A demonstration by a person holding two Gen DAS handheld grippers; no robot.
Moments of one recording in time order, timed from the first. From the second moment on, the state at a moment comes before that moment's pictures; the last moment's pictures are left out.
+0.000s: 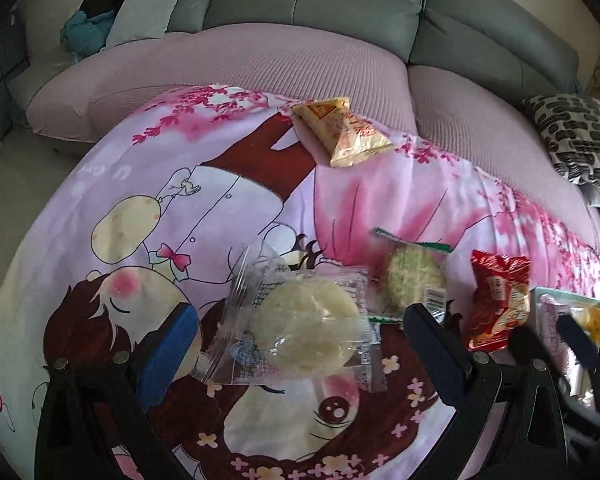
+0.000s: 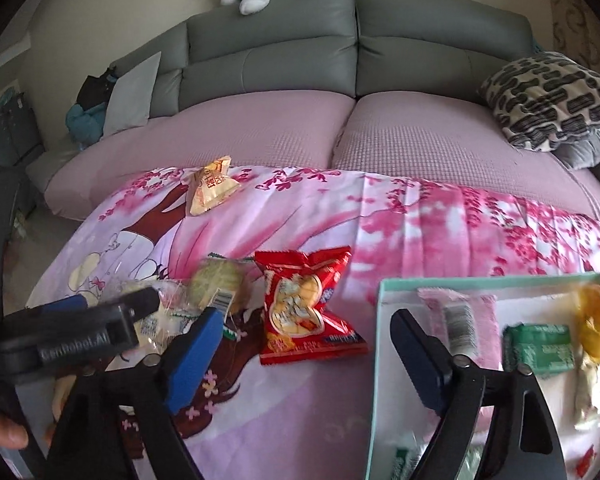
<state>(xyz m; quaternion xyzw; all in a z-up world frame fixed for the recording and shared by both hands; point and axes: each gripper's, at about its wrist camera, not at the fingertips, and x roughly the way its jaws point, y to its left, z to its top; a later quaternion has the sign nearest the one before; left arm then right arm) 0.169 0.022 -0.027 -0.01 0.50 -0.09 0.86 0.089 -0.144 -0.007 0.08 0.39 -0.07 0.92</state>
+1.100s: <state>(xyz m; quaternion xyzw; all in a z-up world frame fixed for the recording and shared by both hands) 0.175 0.011 -0.043 0.03 0.52 -0.08 0.85 0.112 -0.157 -0.029 0.11 0.41 -0.06 0.90</state>
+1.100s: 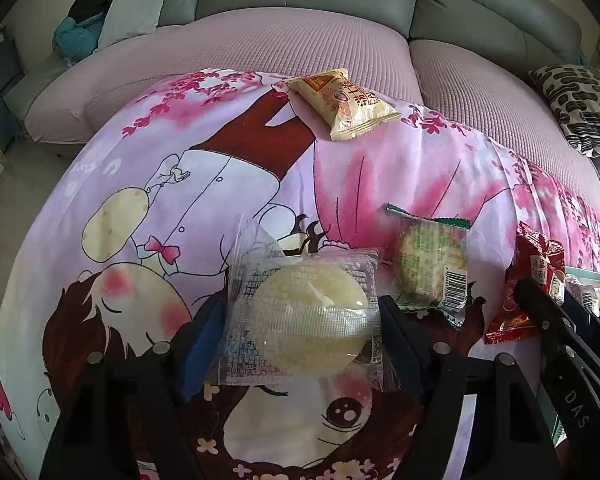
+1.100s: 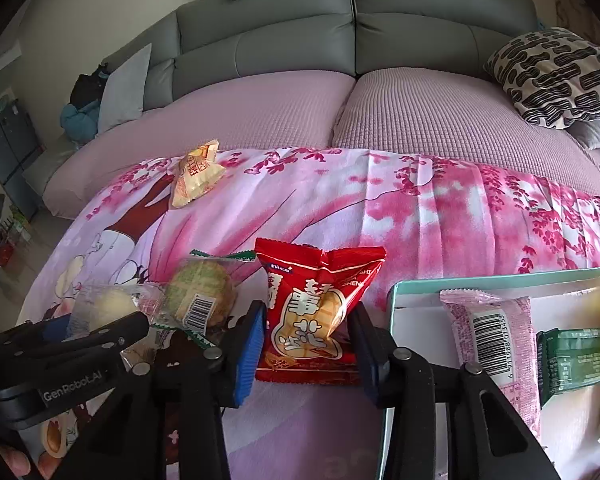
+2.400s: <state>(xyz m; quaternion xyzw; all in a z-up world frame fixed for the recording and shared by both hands) 0.142 0.013 0.035 0.02 0.44 -0.10 0.89 0.061 -0.162 0.042 0.10 0.35 -0.07 0.93</state>
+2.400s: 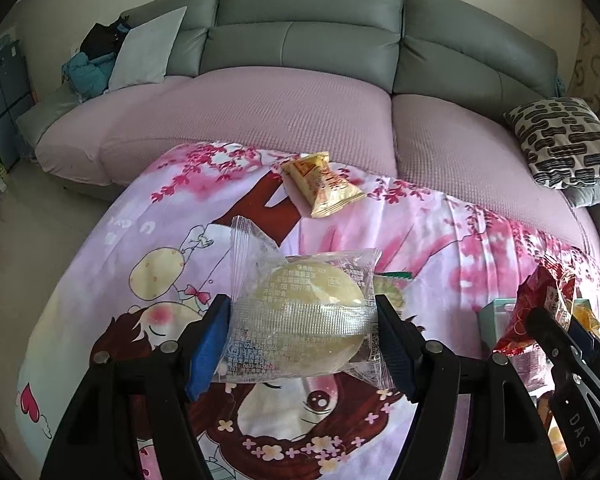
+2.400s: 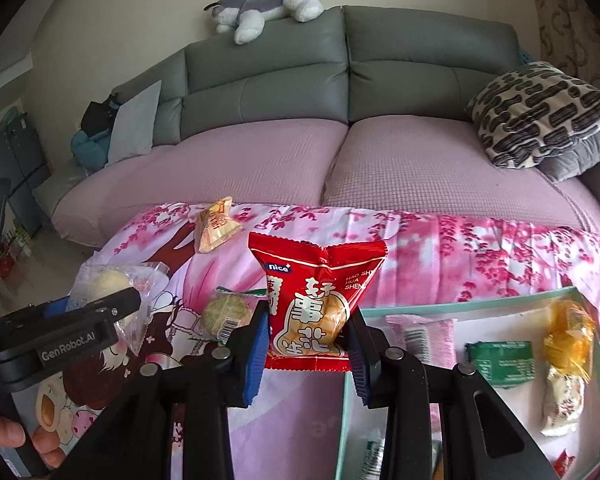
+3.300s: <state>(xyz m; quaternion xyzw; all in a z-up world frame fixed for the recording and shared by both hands) 0.058 -0.160 0.050 0.10 0.40 -0.30 0.86 -0.073 -0.321 0.068 0.21 0.28 -0.28 0.89</state>
